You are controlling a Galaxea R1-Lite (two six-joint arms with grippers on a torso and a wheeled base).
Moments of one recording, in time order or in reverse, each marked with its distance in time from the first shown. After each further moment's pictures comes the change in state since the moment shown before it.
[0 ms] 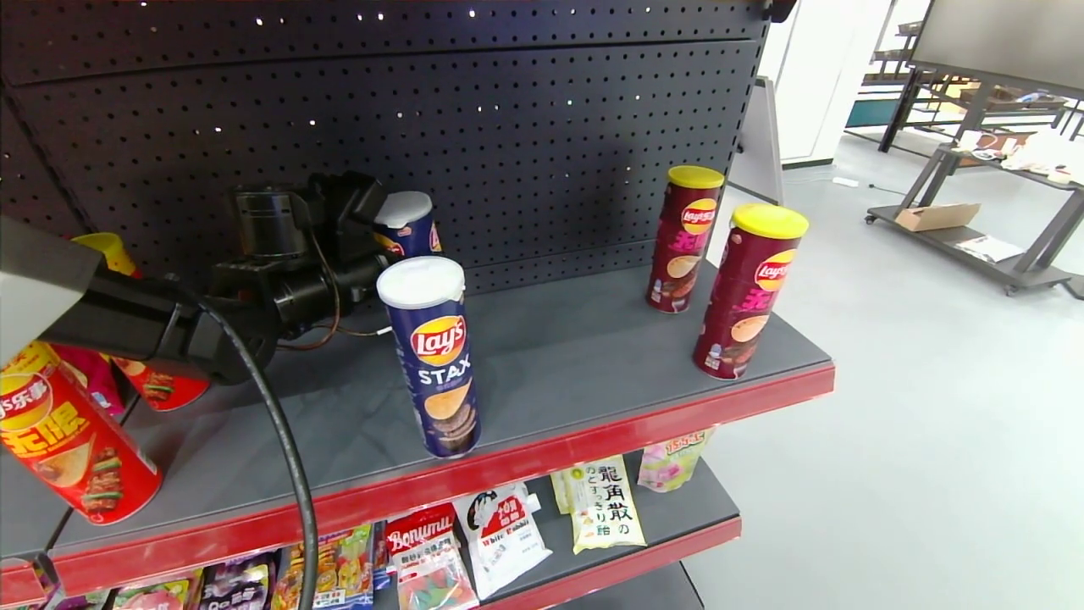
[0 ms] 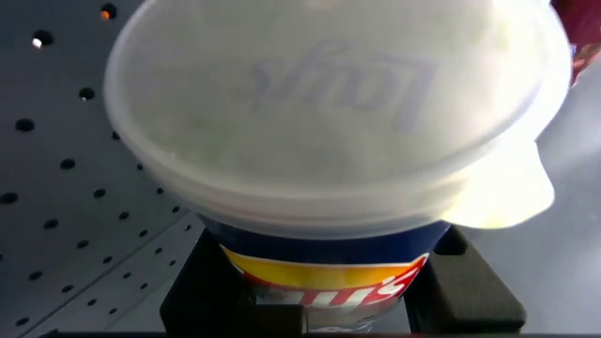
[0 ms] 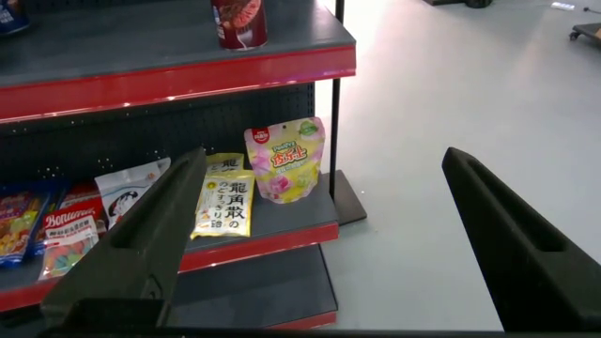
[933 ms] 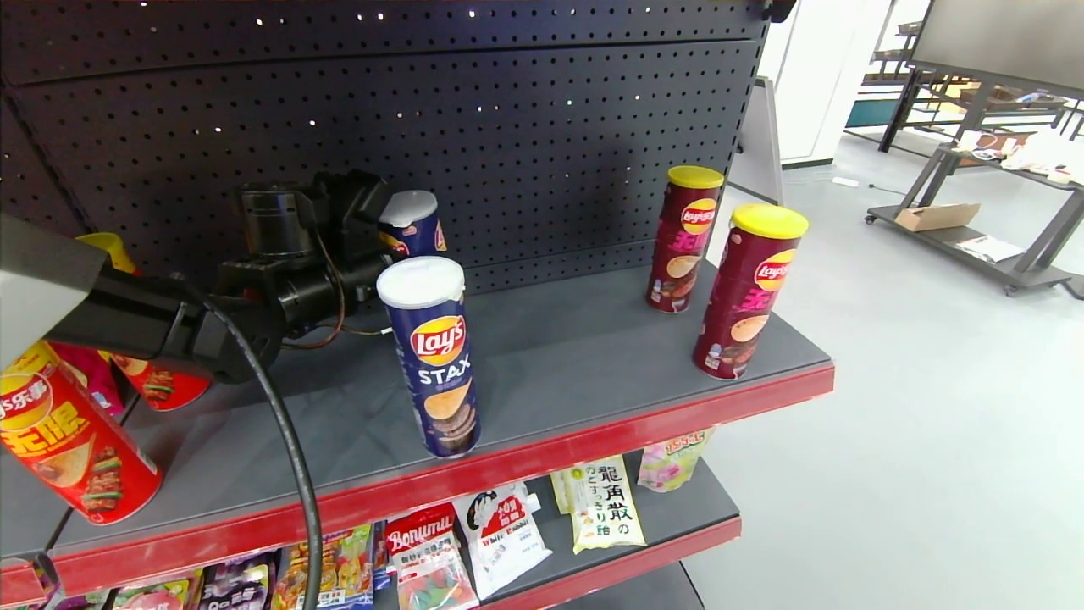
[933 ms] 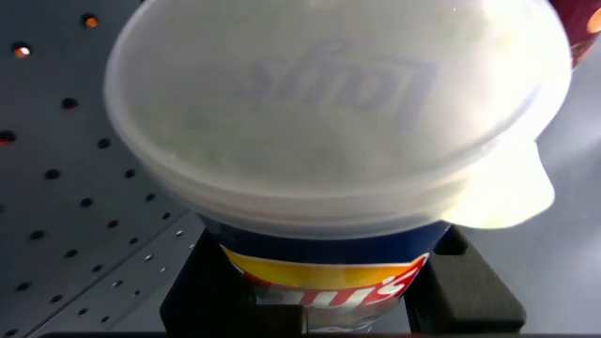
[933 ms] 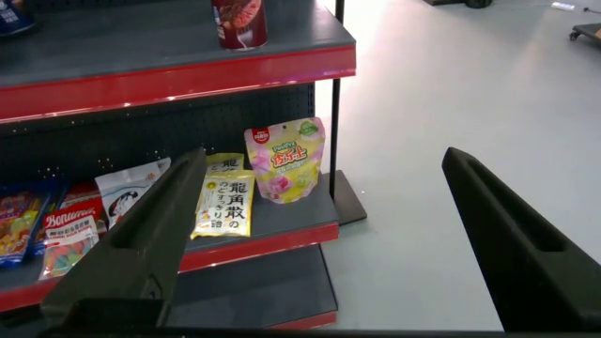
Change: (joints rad) left arm -0.011 0.006 -0.012 0.004 -0.007 -0.023; right arm 0.001 0.000 0.000 0.000 0.000 0.000
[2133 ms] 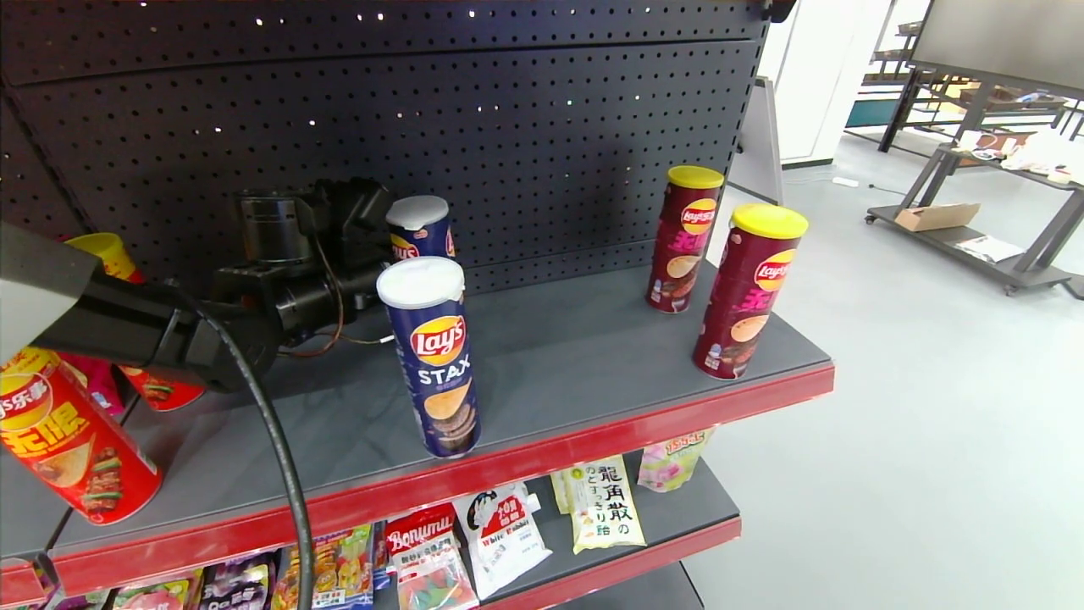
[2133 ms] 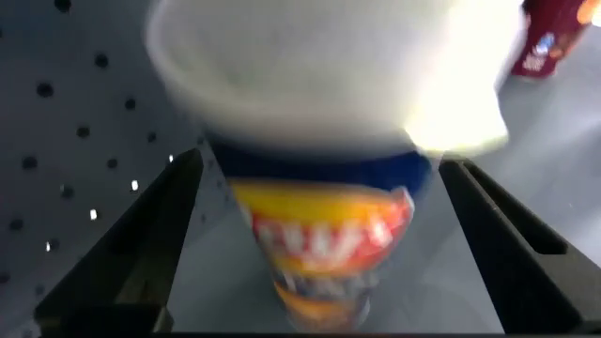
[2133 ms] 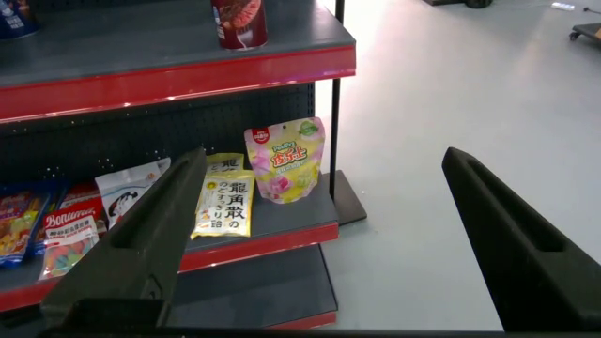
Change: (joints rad) left arm -0.006 -0.025 0.051 0.009 0.002 0.000; right arm 0.000 0.000 0.000 0.000 0.000 0.000
